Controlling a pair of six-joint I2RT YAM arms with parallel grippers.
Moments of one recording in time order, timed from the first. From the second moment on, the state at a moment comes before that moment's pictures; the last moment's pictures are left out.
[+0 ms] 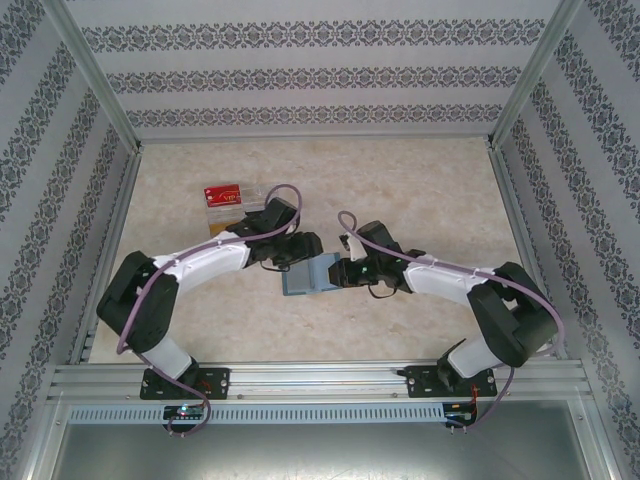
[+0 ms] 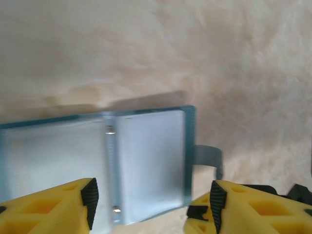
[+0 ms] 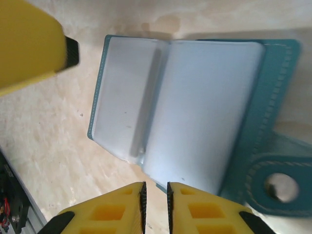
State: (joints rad) left arm -0.59 1.61 1.01 -0.37 0.23 -0.88; right arm 0.61 1.51 0.69 -0.08 -0.47 0.54
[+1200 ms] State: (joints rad) left arm -0.57 1.60 0.93 -0.39 0.22 -0.89; right arm 0.61 1.66 0.79 -0.20 -0.41 0.55
